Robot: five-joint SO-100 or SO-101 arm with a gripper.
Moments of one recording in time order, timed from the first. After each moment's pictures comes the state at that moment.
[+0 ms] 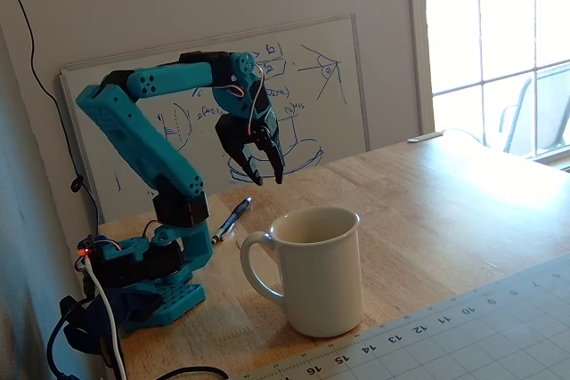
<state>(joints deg) -27.0 117.4 126.0 67.1 64.1</state>
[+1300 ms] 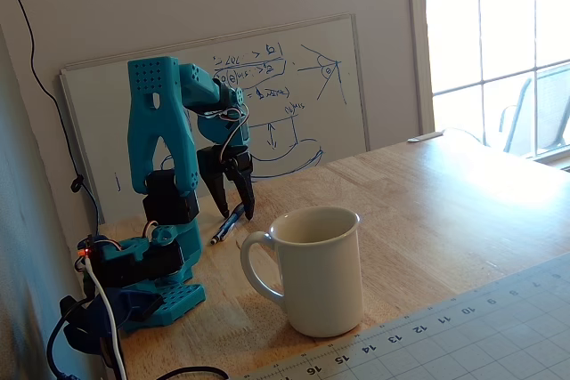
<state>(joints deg) -50.1 75.5 103.1 67.0 96.4</state>
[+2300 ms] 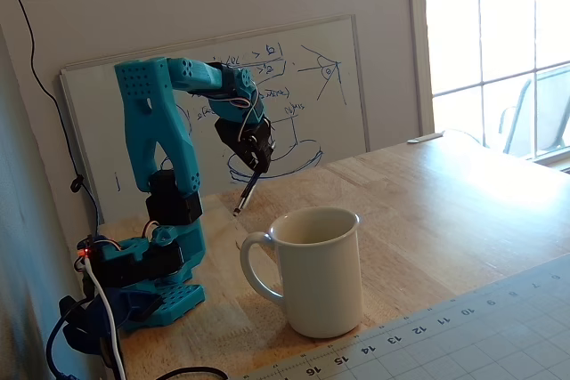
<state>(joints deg) -40.7 94.5 113.1 37.8 96.4</state>
